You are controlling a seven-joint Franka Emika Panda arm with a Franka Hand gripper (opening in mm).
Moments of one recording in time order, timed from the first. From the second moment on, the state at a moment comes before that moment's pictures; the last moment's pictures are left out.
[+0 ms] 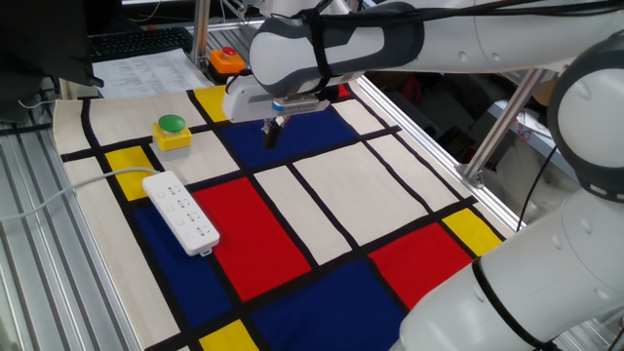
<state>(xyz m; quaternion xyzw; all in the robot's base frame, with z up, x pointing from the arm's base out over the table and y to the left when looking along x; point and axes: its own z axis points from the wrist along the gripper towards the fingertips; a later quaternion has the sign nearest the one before) 0.467 0.034 0.275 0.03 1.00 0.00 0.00</state>
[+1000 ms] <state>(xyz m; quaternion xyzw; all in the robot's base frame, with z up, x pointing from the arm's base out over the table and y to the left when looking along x) 0.468 0.037 0.271 0.02 1.00 0.00 0.02</state>
